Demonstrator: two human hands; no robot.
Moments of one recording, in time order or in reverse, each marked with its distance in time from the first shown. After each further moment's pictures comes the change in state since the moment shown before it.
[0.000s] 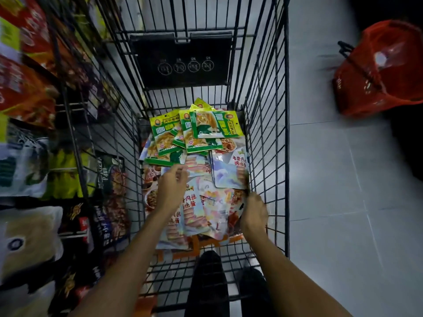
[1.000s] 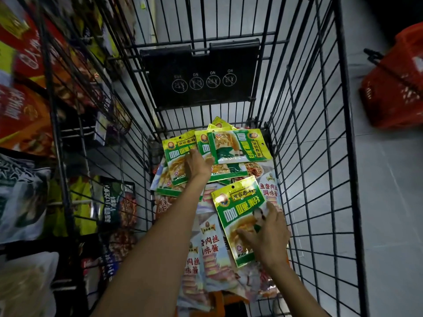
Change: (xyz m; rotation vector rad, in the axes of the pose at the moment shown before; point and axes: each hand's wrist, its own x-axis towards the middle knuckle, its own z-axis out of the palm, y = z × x) left_hand 0.174 -0.010 0.064 0.104 0.037 -0.242; right_hand 0.046 -0.038 0.040 0.241 0.027 -0.103
